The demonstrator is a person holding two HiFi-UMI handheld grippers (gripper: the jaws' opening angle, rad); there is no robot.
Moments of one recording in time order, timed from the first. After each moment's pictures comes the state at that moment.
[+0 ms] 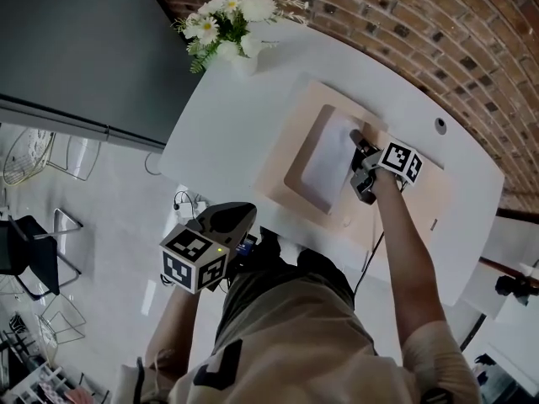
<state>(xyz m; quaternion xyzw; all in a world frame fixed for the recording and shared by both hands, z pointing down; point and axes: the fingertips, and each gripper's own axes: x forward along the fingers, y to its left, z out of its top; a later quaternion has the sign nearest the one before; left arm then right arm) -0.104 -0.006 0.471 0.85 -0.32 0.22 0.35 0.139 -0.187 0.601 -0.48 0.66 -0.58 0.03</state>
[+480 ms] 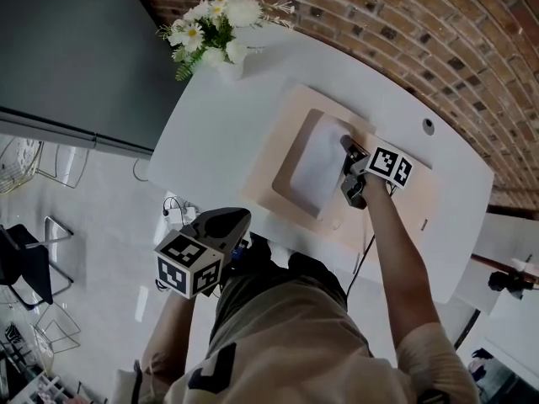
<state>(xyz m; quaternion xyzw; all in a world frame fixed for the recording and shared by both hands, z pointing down) -0.096 -0.008 0.473 0.86 -0.31 0.21 0.36 0.146 -0.180 0.605 -0.50 0.67 -0.55 -0.02</state>
